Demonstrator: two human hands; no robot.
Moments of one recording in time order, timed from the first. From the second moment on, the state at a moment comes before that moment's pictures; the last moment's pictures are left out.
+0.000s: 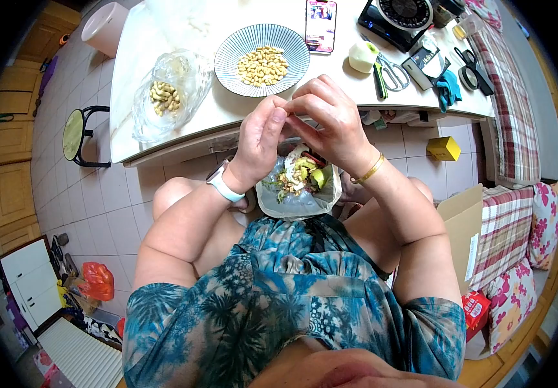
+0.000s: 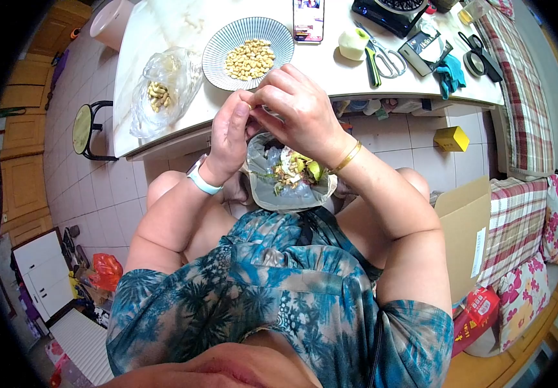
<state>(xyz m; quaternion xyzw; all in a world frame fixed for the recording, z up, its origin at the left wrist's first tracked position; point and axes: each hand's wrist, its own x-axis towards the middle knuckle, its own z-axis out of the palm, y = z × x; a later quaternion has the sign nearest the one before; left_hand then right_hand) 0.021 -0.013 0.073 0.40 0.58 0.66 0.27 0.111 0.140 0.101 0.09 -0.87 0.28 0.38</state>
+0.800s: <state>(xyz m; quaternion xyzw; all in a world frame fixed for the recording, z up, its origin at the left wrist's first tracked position) 0.016 -0.013 0.070 0.37 0.57 0.68 0.28 0.109 0.139 0.100 0.08 -0.88 0.31 0.35</state>
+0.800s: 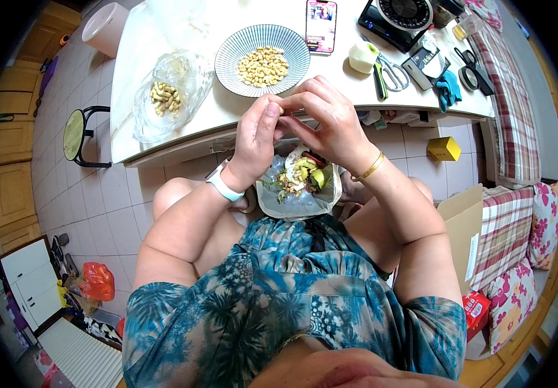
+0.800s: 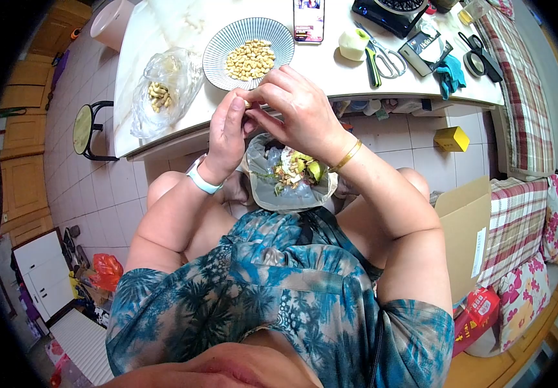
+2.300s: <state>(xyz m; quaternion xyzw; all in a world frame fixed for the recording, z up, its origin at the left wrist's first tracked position) 0.013 -0.020 0.072 0.46 0.57 0.63 0.27 0.119 0.138 0.116 0.09 -0.85 0.39 0.34</state>
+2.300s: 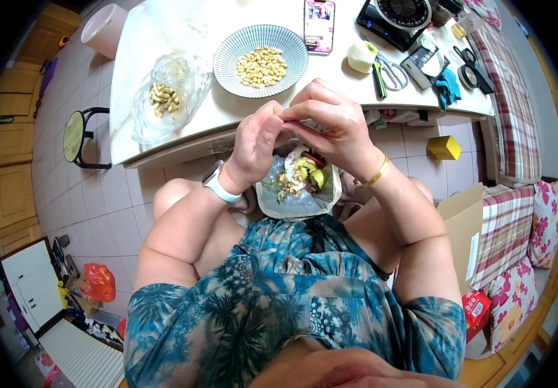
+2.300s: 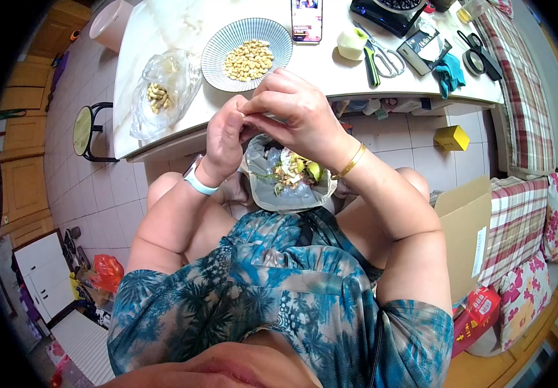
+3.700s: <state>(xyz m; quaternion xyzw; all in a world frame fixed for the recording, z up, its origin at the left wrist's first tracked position) -0.002 -0.014 0.070 0.33 0.51 0.65 0.46 0.113 0.147 0.099 0.01 -0.79 0.58 0.19</state>
